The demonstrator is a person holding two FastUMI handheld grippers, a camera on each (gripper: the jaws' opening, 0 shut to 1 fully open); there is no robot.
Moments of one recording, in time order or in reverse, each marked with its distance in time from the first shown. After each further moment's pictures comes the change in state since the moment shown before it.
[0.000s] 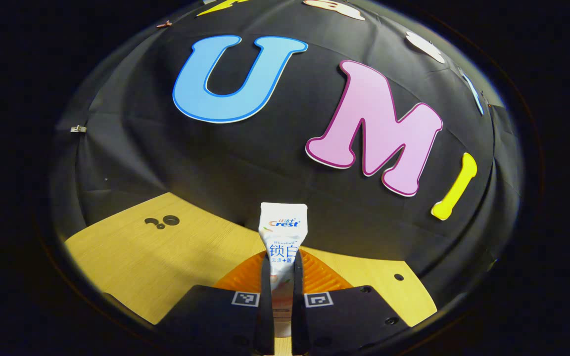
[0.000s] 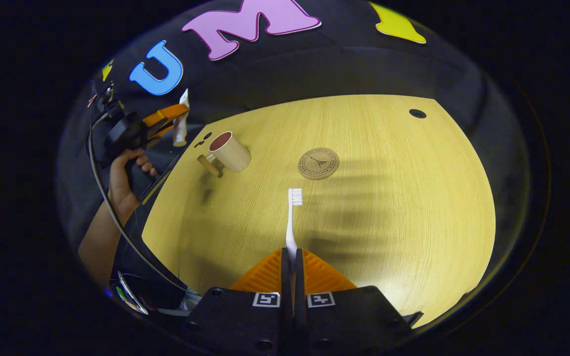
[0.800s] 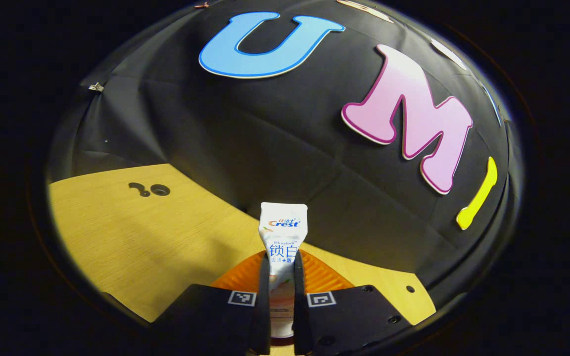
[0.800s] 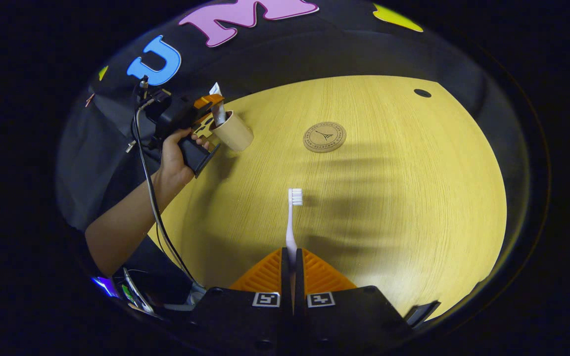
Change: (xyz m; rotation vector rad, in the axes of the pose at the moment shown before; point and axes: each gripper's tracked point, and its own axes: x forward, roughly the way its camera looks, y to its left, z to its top) left arm 0.067 0.035 -0.080 -0.096 -0.011 0.073; right arm 0.011 0.008 -0.041 0.038 0.081 0.026
